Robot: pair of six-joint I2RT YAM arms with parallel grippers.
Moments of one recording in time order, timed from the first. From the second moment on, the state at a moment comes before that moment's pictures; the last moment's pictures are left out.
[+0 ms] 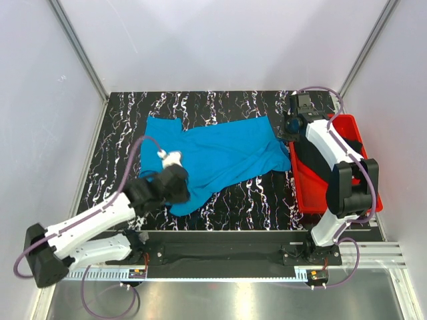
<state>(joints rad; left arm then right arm) -0.97 1.00 0.77 -0.75 -0.29 -0.89 0.15 1.72 1.40 -0.62 -0.02 0.40</state>
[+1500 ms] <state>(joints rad) -0.43 0.94 0.53 -0.66 -0.10 -0.83 0.16 1.70 1.34 -0.60 -0.07 0.39</state>
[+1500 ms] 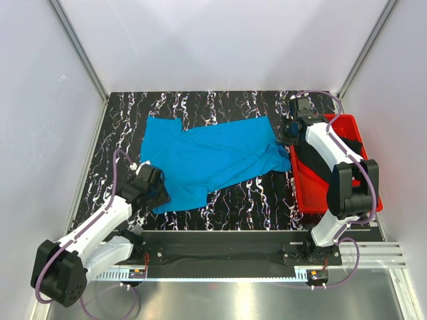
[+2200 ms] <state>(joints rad) -0.45 0.95 0.45 -0.64 -0.13 -0.90 0.16 1.70 1.34 -0.60 -0.10 0.40</state>
